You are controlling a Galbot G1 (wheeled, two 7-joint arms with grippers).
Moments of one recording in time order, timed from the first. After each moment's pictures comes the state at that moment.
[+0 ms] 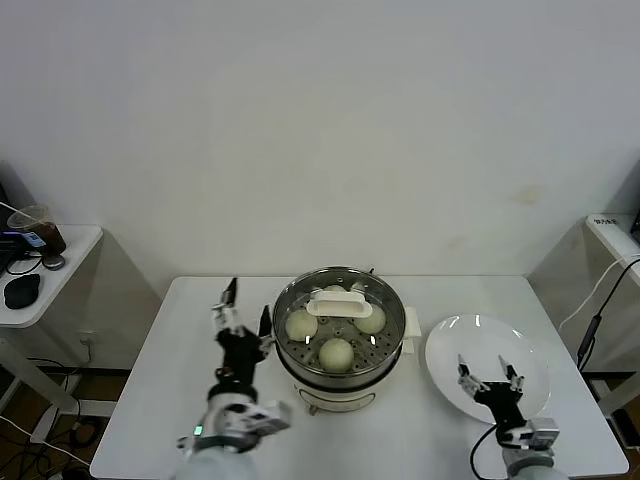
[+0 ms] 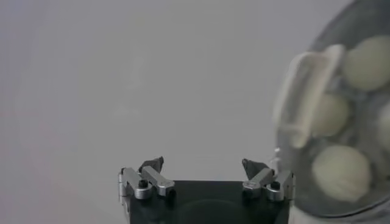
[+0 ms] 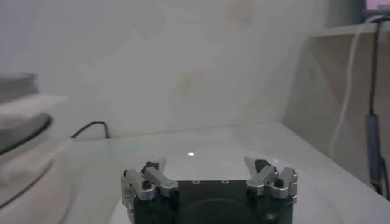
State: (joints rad) left arm 1.41 -1.43 -0.23 -2.28 1.07 0.45 0.11; right arm -1.52 1.32 0.71 1.87 0.32 -0.07 -0.08
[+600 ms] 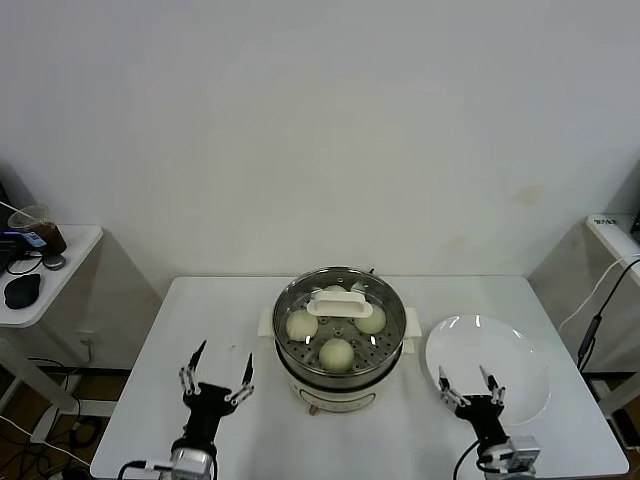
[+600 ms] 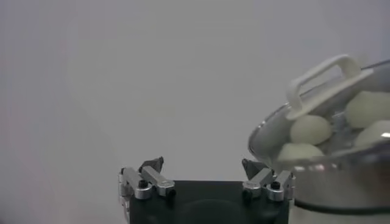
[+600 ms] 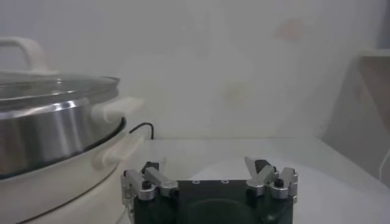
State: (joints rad) left arm 1.66 -1.49 -0.51 -2.11 0.29 -0.03 0.00; right arm -1.60 1.34 0.64 1.93 0.27 -0.02 -0.05
